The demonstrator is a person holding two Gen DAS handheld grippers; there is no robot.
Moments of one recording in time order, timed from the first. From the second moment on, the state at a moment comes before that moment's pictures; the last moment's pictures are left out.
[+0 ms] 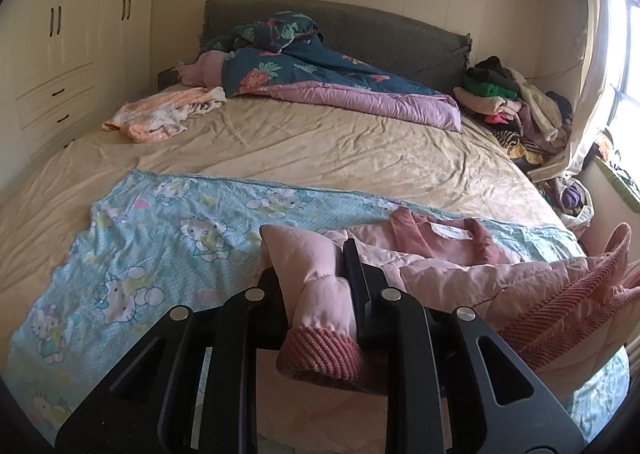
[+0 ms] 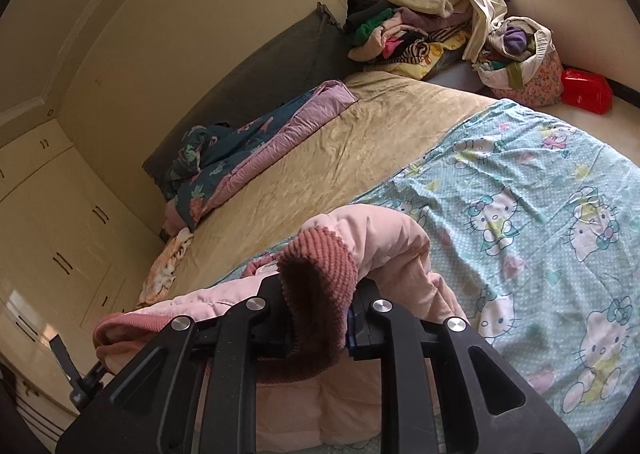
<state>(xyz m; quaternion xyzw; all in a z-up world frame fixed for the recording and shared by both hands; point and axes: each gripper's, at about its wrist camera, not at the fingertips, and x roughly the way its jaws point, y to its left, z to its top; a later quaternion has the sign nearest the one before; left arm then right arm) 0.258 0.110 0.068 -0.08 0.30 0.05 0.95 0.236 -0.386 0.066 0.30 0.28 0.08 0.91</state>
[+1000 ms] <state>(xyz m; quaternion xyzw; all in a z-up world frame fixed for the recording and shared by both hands) 0.292 0.105 0.044 -0.08 0.32 0.02 0.94 0.275 -0.299 -0.032 0.16 0.40 0.10 0.90</state>
